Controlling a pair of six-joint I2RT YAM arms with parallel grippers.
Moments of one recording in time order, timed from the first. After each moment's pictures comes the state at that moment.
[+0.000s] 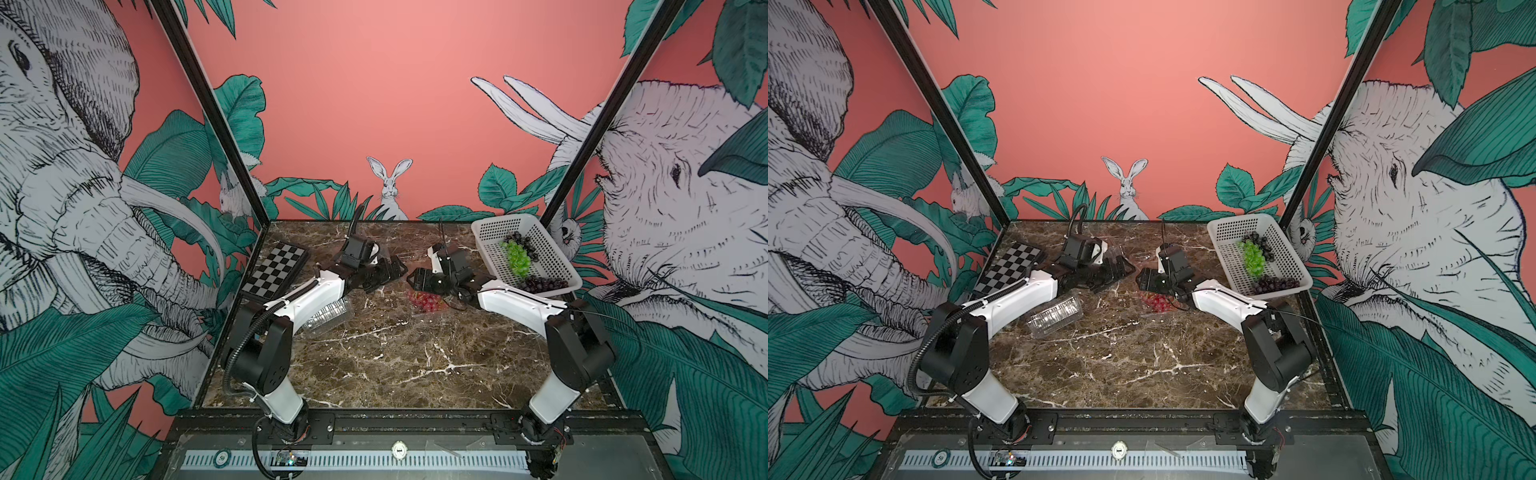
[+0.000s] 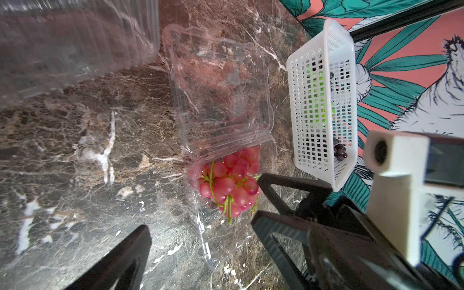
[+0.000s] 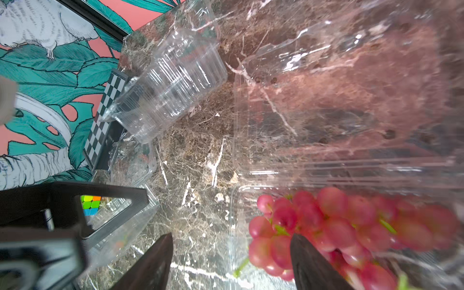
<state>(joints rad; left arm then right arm) -0.50 1.64 1.18 -0.30 0.39 -0.79 0.59 1.71 1.11 -0.10 -0.22 0.64</state>
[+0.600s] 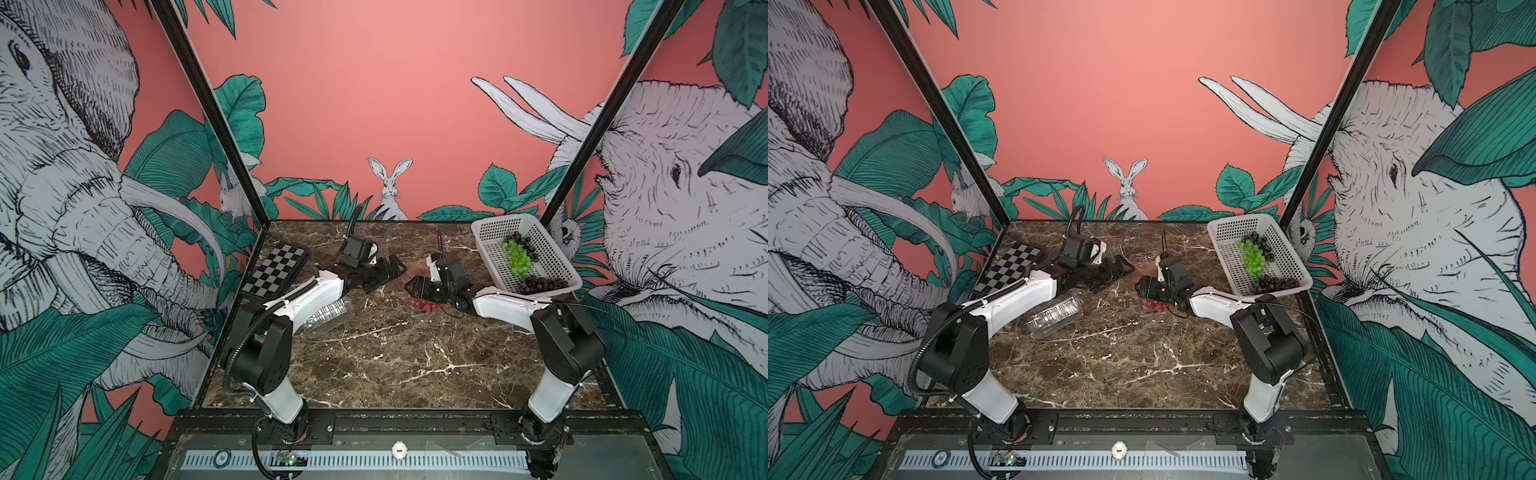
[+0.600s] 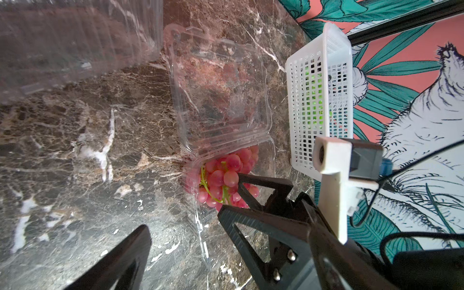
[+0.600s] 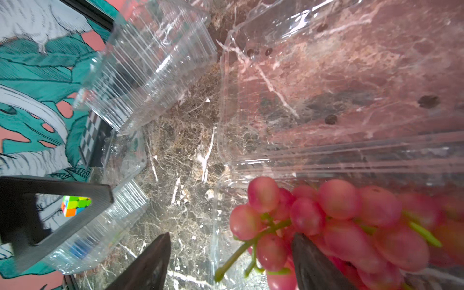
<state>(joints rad) -0.49 1.64 1.18 -0.29 0.41 -0.81 0.59 1.77 1.02 0.04 -0.24 0.66</state>
